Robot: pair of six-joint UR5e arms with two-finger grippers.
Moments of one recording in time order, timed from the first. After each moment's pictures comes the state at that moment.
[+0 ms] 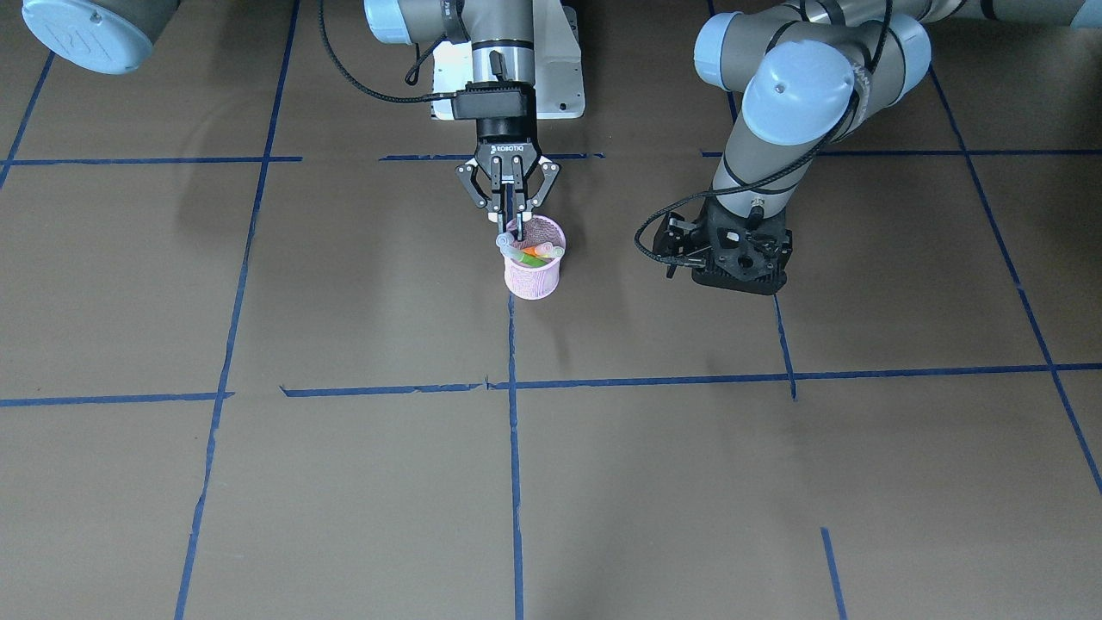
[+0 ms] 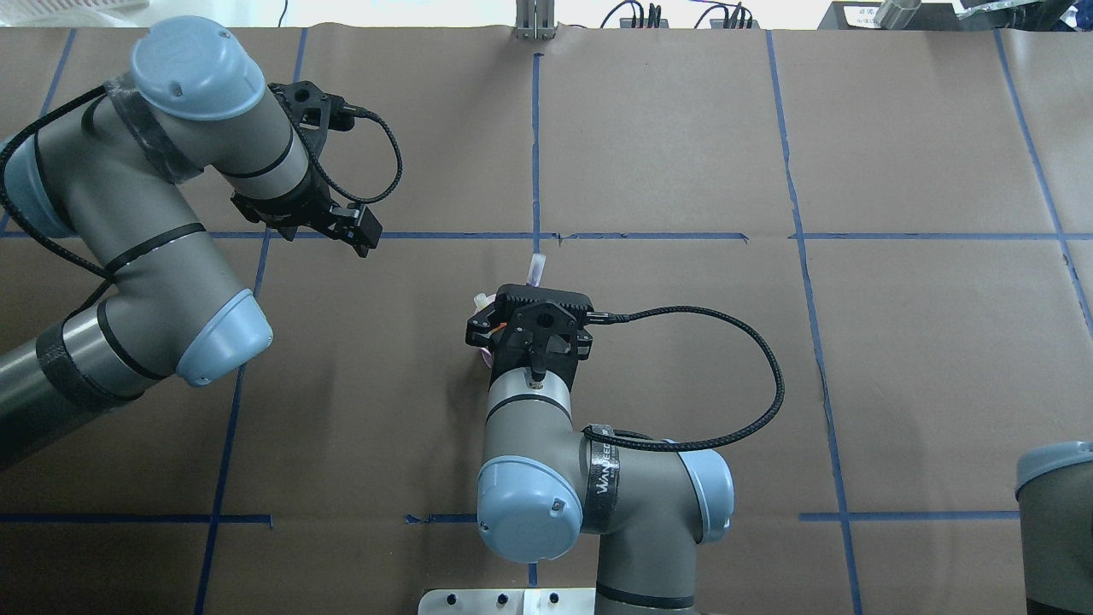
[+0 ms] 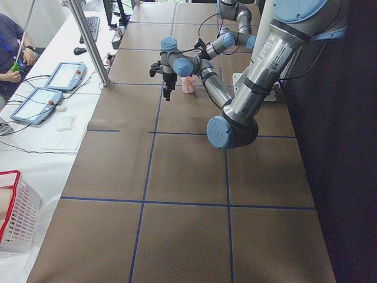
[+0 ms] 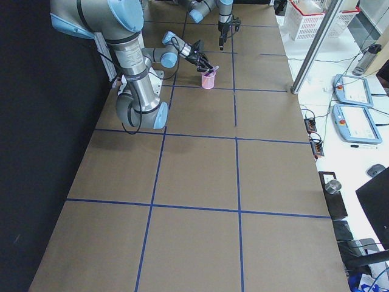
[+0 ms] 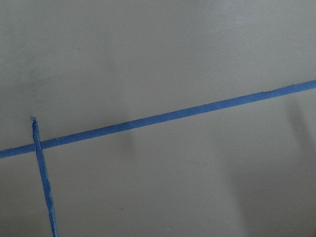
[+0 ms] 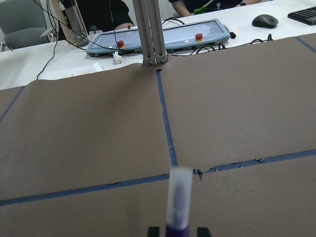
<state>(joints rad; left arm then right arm) -0.78 -2.14 -1.76 -1.47 -2.04 -0.76 0.18 -0.86 1.71 -1.50 0.80 1.57</state>
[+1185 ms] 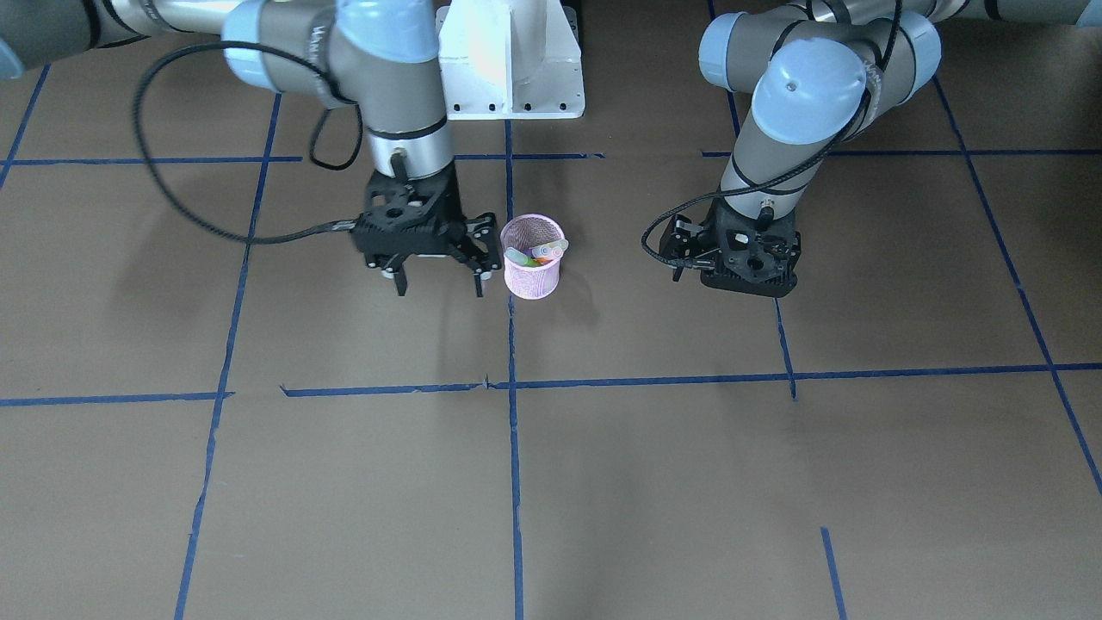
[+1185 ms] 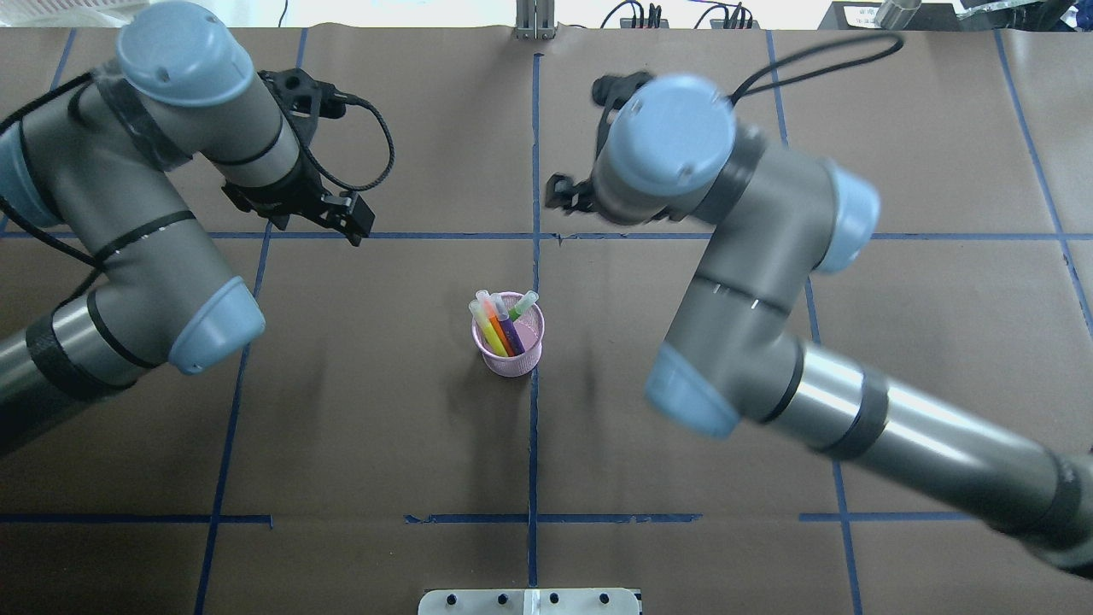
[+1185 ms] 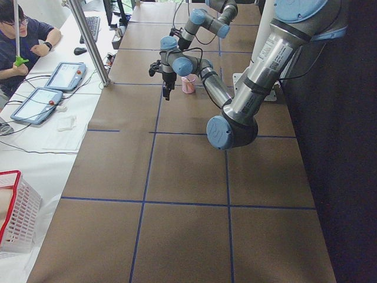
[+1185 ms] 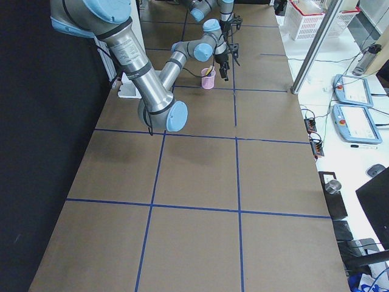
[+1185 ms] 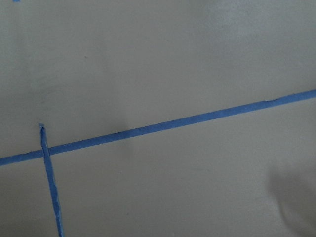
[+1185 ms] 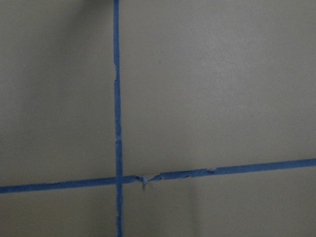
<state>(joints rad) -0.82 -2.13 -1.76 -1.47 -2.04 -0.74 0.68 -0.85 1.72 -1.61 1.78 1.18</state>
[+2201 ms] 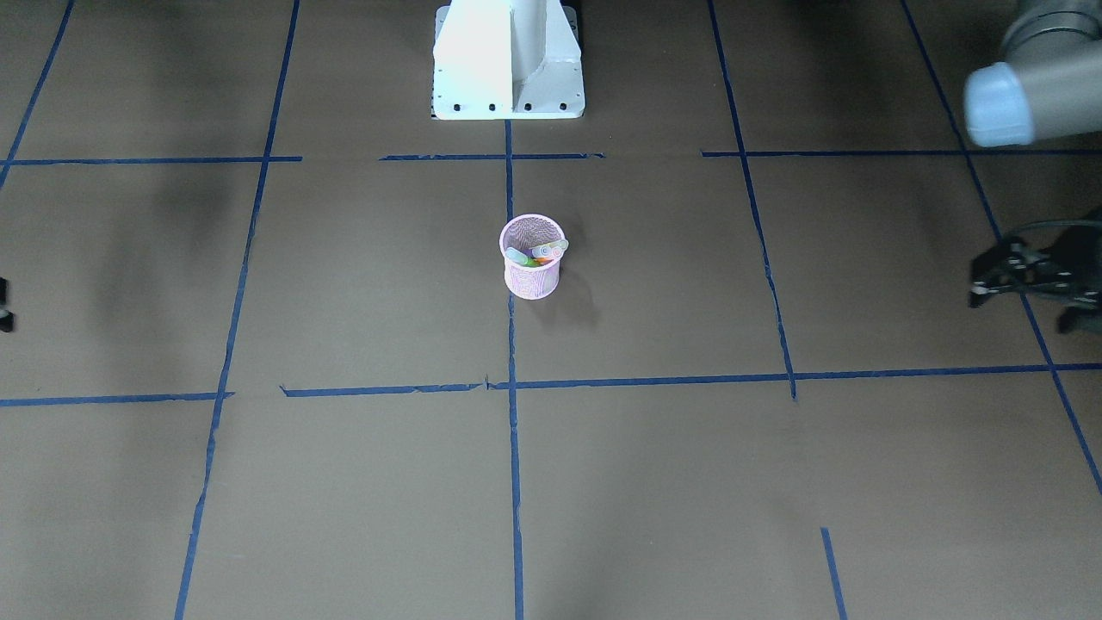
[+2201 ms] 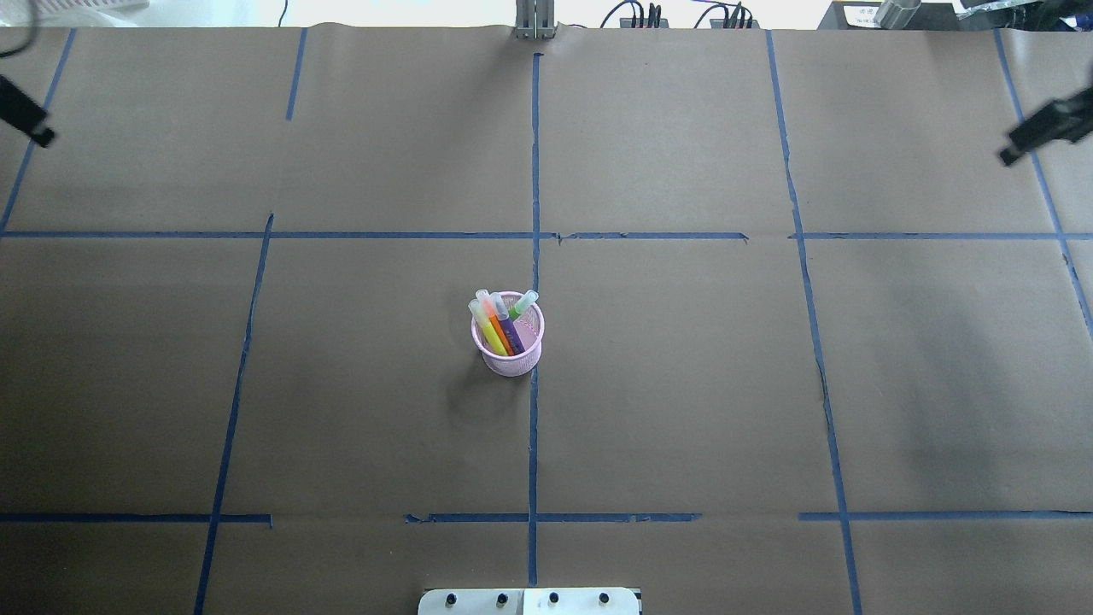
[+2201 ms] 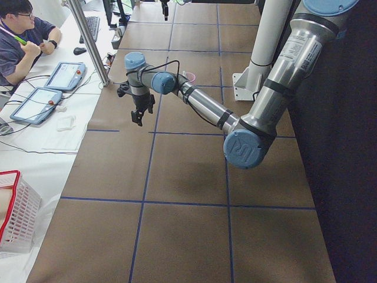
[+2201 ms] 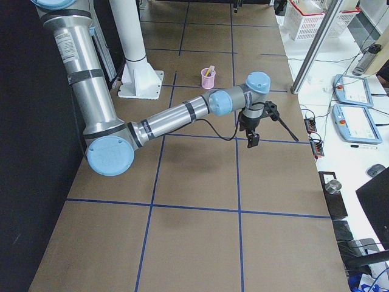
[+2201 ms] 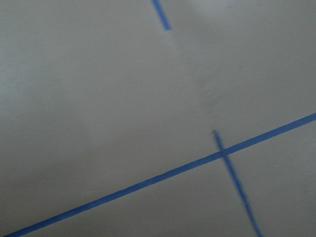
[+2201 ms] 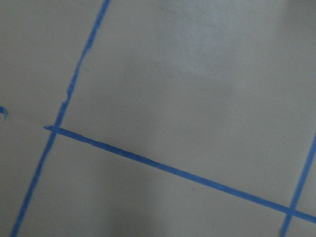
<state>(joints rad) -1.35 -1.90 -1.65 -1.41 -2.28 0.07 1.37 -1.37 1.72 -1.66 2.31 -0.02</state>
